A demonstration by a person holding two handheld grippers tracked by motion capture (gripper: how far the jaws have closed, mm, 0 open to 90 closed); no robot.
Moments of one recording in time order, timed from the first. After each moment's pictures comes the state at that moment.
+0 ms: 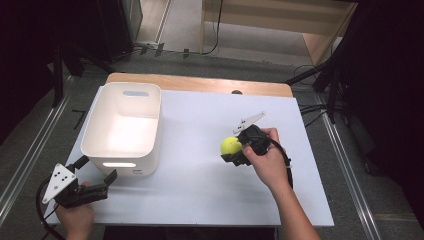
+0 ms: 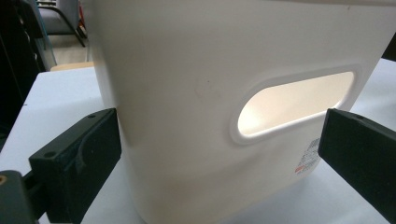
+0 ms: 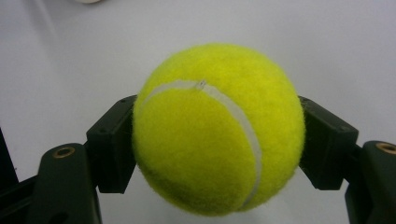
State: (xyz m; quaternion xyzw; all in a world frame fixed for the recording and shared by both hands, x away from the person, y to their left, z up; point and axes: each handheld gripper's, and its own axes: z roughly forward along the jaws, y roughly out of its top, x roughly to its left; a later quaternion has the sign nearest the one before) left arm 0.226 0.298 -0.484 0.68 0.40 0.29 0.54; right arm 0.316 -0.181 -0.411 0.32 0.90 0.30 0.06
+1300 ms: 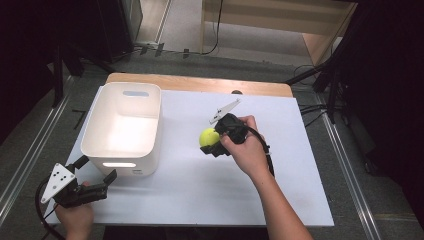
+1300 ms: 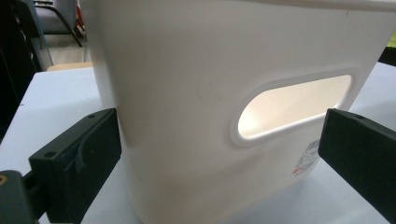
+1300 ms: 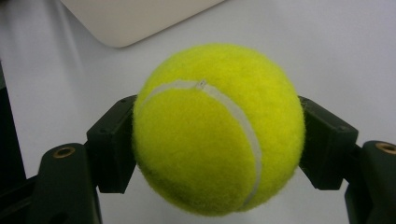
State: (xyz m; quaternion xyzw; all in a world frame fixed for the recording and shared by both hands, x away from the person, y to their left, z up) left arm 0.227 0.299 -0.484 0.68 0.40 0.29 0.54; right arm 0.340 -0.126 -0.391 0.27 0.91 0.31 0.05
